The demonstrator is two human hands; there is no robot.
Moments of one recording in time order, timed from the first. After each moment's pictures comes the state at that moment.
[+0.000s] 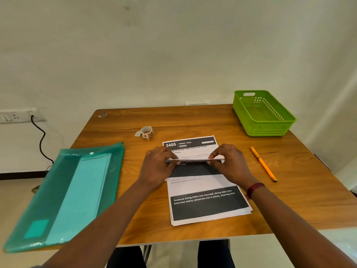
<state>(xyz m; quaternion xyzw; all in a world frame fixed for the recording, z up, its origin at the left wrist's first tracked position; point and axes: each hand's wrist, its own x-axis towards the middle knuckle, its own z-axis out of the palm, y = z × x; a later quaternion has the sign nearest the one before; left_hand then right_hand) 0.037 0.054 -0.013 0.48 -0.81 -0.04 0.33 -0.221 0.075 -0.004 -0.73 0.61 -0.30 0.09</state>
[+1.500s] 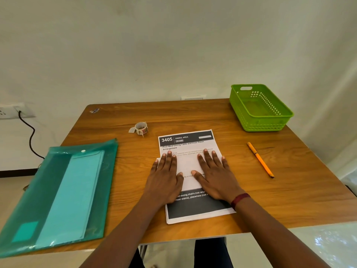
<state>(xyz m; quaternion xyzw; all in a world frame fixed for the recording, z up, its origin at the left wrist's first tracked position) 0.007 0.083 -0.051 0.57 -0.82 -0.03 0.02 -0.193 0.095 -0.047 -0.75 0.66 -0.02 0.05</state>
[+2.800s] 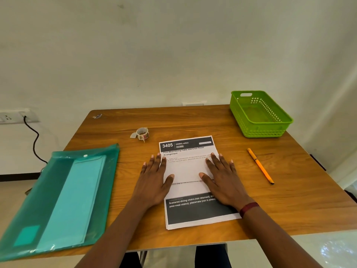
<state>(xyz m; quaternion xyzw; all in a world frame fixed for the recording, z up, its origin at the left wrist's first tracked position) 0.042 0.074 -0.045 0.59 -0.80 -0.08 0.09 -0.212 0.100 -0.039 -0.74 0.66 -0.09 0.07</state>
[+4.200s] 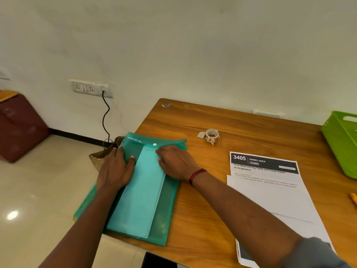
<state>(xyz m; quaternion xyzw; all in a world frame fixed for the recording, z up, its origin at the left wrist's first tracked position) 0.305 0.076 -0.033 0.83 -0.51 -0.09 0.21 0.114 -0.011 -0.018 -0.94 0.32 -0.12 0.07</state>
